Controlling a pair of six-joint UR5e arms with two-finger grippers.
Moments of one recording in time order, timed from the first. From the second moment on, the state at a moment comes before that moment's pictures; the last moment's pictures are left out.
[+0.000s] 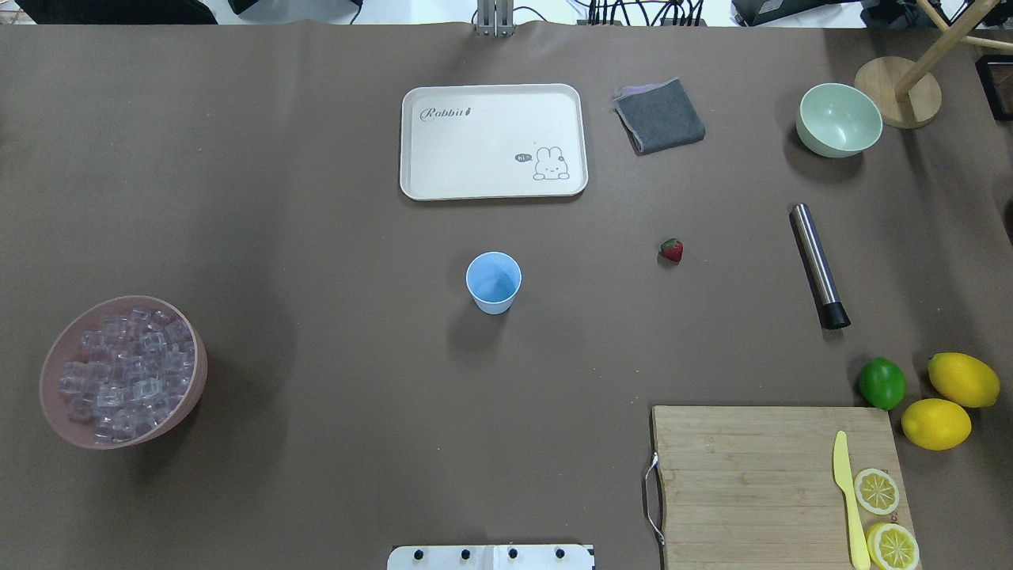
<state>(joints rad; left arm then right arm) -1.61 -1.56 -1.67 -1.70 -2.33 0.06 1.59 -1.59 1.81 -1.71 2.35 0.03</state>
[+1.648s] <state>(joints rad) -1.06 -1.39 -2.03 -2.07 -2.19 -0.63 1.59 -1.58 1.79 -1.70 2.36 0.04</state>
